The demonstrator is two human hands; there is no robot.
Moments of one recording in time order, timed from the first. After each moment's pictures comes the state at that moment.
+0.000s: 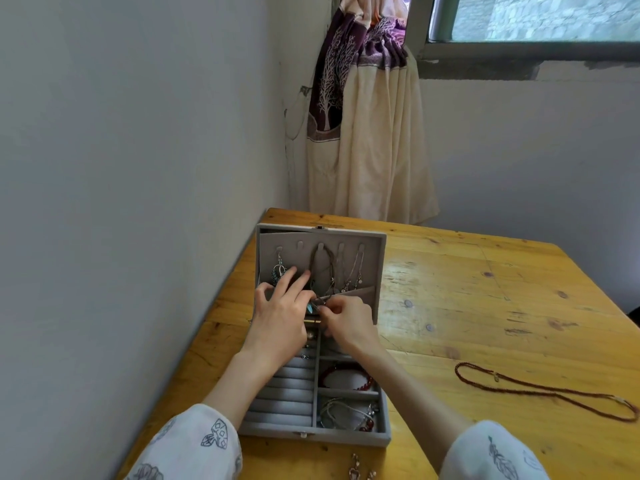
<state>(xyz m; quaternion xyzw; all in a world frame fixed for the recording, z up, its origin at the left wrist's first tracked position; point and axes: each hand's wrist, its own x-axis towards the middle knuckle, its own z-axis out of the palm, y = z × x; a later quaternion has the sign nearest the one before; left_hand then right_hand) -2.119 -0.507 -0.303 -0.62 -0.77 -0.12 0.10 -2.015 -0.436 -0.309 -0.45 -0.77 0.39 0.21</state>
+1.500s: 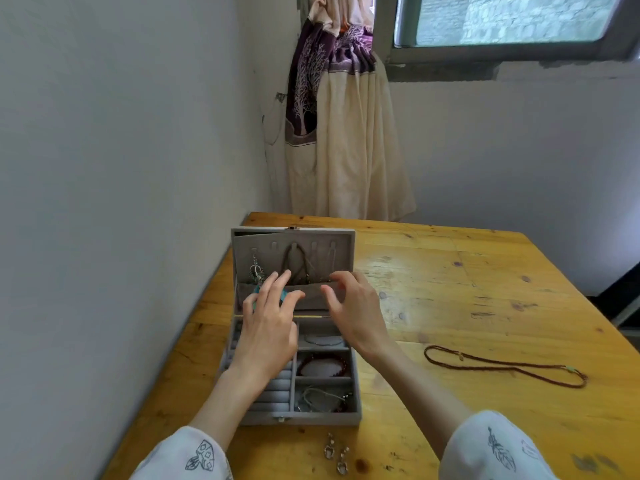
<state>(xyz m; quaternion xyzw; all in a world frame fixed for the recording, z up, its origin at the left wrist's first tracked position) -2.084 -0.523 -0.299 -0.60 -0.77 -0.18 0.10 -1.971 -0.427 -0.299 -0.41 -0.81 0.25 0.35</state>
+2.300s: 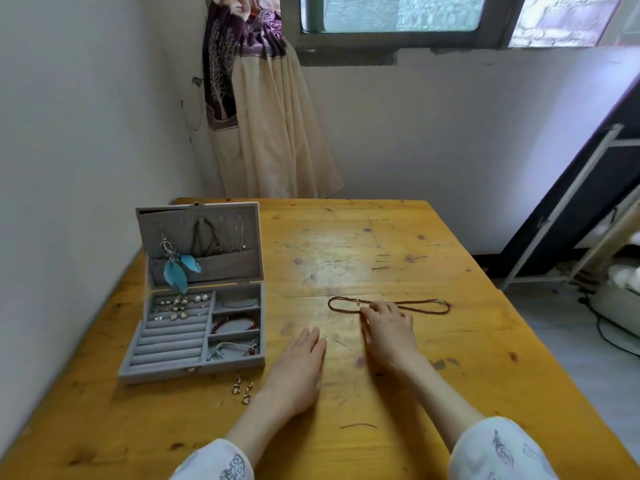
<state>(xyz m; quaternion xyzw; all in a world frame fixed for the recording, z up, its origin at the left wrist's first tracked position) -1.903 -0.546 -0.337 -0.70 -0.70 -0.05 -0.14 -1.759 -0.436 -0.355 -0.55 -0.83 0.08 0.05</state>
